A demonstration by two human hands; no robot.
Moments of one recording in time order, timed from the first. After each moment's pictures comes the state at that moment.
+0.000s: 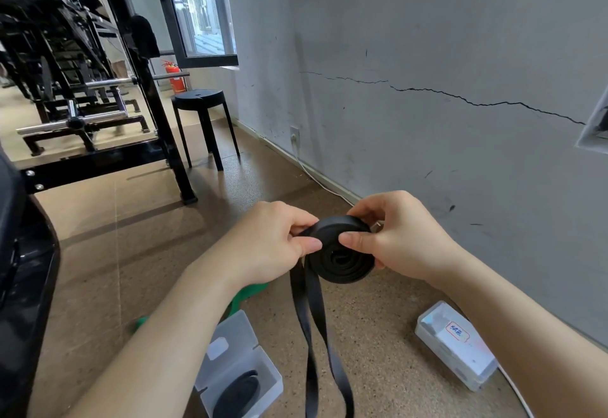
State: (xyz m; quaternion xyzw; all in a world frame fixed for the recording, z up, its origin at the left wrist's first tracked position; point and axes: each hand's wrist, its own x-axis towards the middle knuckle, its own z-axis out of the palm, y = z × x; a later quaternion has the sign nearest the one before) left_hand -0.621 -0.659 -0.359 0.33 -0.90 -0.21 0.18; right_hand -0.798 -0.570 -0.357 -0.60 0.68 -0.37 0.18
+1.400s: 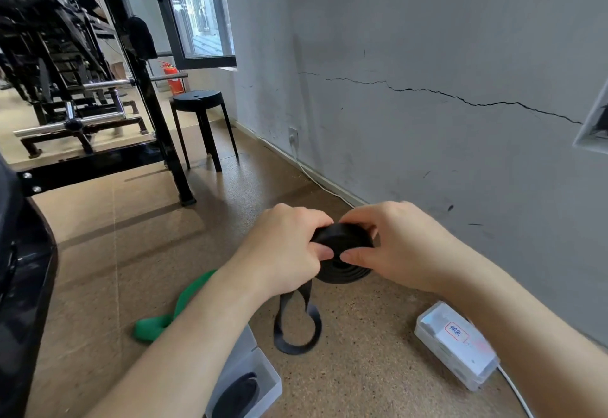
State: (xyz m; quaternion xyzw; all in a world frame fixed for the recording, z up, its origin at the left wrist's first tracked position) left_hand -0.641 -0.646 -0.361 0.35 -0.91 -0.12 0.19; right_hand -0.798 -0.562 -0.350 -0.69 0.70 -0.19 0.05
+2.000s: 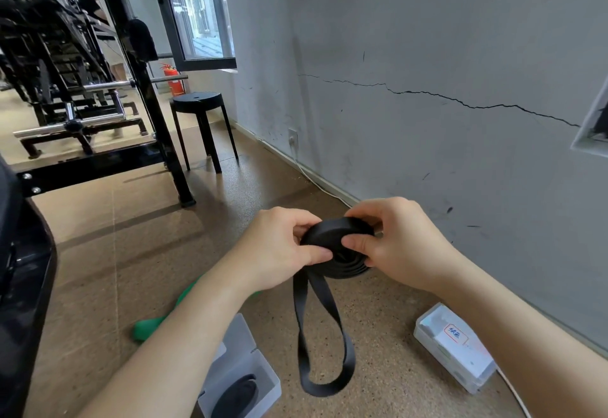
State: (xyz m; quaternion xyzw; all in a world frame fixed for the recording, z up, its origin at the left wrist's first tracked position) left_hand -0.633 -0.654 -0.367 0.34 -0.86 -0.28 0.24; right_hand -0.804 -0.570 -0.366 -0.64 0.67 -0.35 0.10
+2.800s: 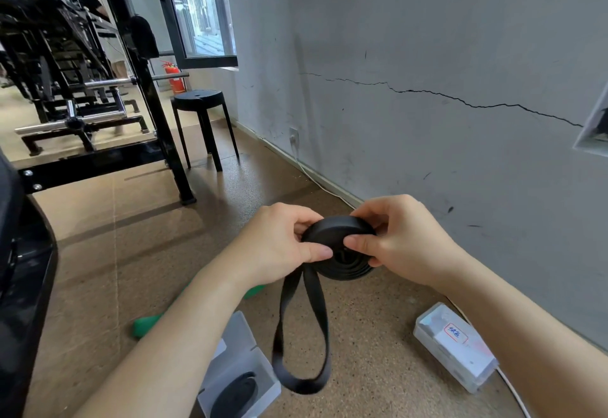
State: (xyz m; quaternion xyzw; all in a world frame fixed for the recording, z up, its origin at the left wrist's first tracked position) left_hand -0.632 -0.656 -0.365 0.34 -0.85 -0.33 0.23; right_hand -0.807 -0.571 -0.367 -0.60 0.68 -0.38 0.17
